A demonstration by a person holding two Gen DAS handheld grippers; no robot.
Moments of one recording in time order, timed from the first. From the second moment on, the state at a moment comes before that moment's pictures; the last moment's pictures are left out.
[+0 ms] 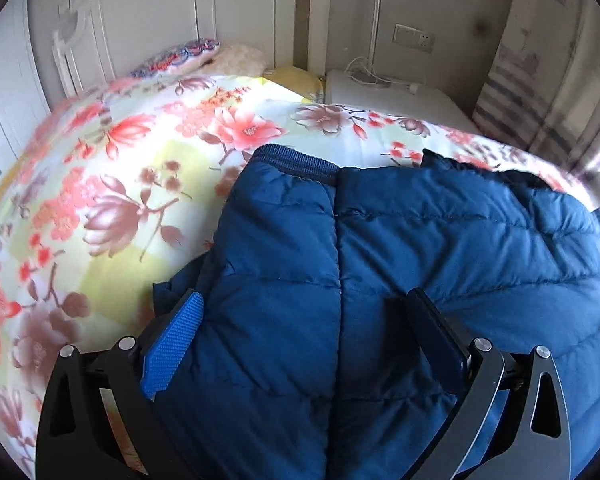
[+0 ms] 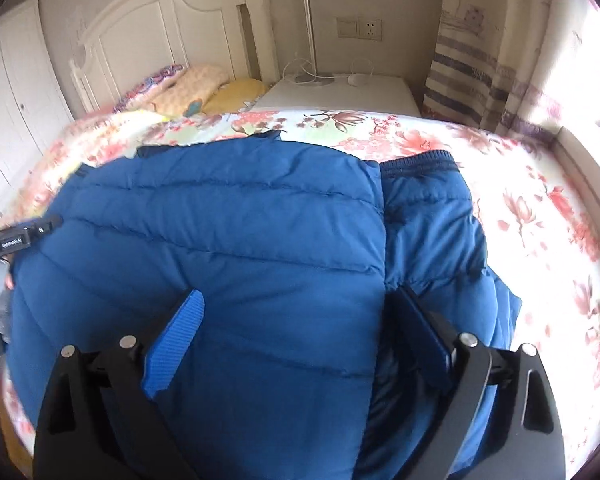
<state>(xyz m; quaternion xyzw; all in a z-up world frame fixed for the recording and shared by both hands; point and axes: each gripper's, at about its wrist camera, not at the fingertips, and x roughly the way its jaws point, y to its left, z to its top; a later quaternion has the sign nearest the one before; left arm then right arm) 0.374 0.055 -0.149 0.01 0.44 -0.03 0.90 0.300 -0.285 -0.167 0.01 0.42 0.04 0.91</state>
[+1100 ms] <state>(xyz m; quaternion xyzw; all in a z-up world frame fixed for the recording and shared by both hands) 0.271 -0.041 -0.144 0.08 0.40 -0.09 0.91 0.220 -0.194 -0.171 -0.09 0.38 0.08 0.92</state>
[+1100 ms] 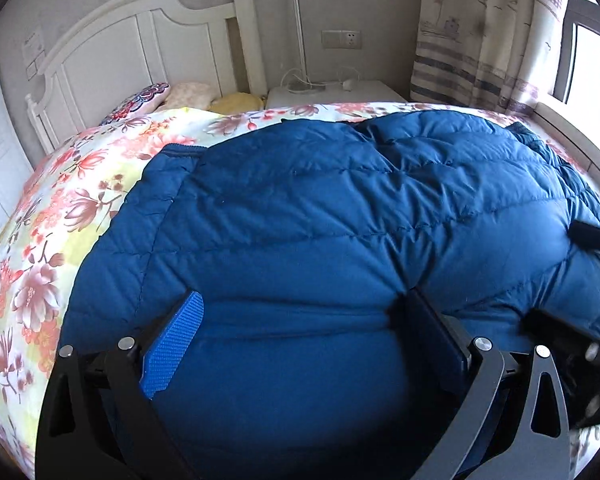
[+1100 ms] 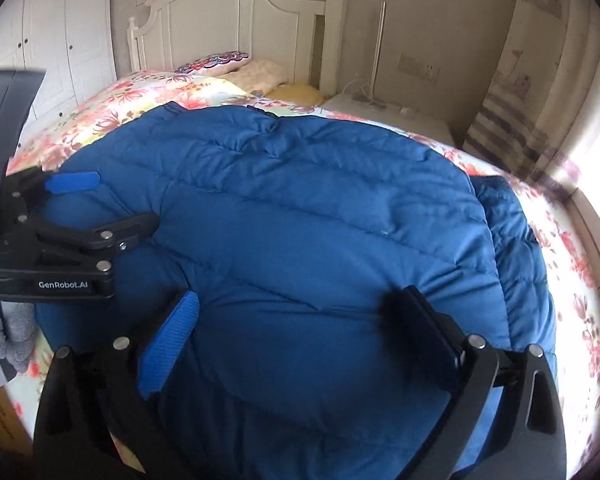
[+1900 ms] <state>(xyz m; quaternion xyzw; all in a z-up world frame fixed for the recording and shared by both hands) 0.209 -0.044 -0.125 0.09 0.39 -0.11 0.91 0.158 -0.206 -0.149 -0.07 0.32 0.09 0.94</state>
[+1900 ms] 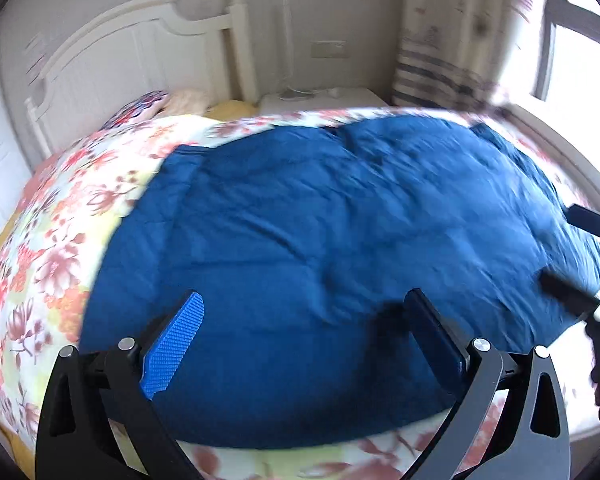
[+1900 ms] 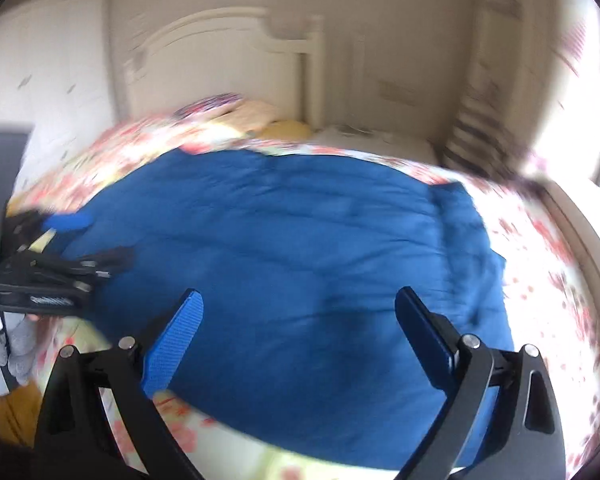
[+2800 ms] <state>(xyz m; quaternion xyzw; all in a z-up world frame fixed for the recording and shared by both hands) 0.210 -0.032 -0.150 0.08 0.41 -0.11 0.90 0.114 -0.313 -0.158 0.15 0.35 0.05 0.92</state>
